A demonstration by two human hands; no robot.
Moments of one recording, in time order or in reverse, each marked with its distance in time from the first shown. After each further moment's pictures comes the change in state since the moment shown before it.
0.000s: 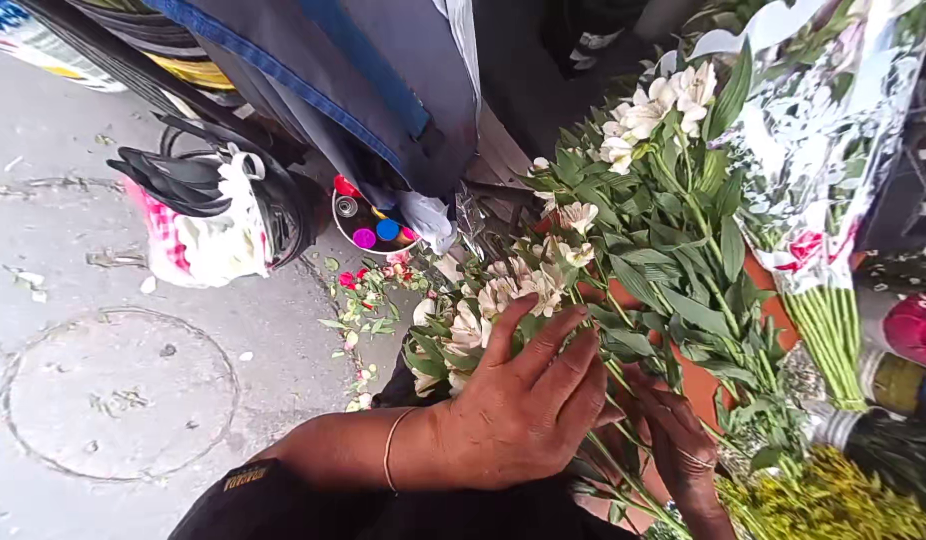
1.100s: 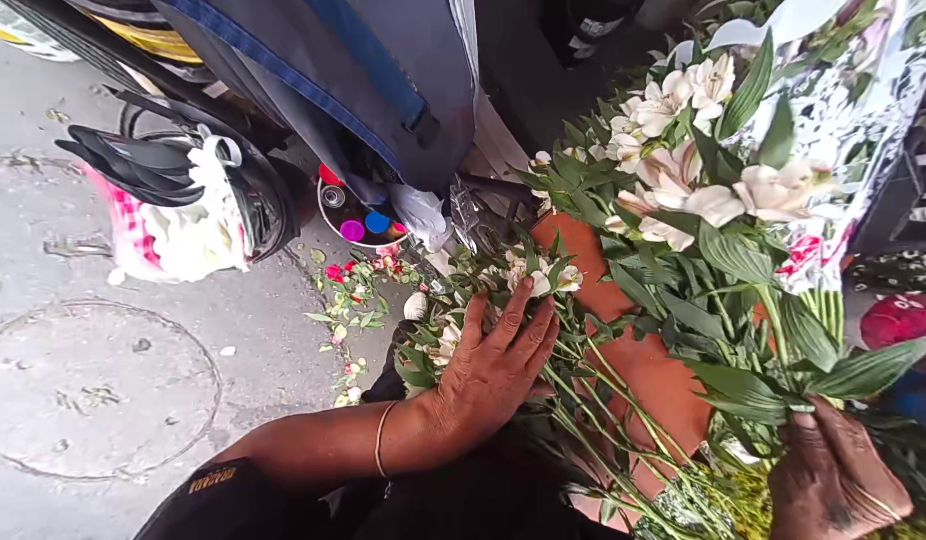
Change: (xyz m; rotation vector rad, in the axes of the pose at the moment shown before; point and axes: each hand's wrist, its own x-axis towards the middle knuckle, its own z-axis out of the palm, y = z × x) left_hand -0.035 -0.025 0.037 0.319 -0.304 -0.075; right_hand 0.062 0.000 -0.090 -0.036 0.261 0.001
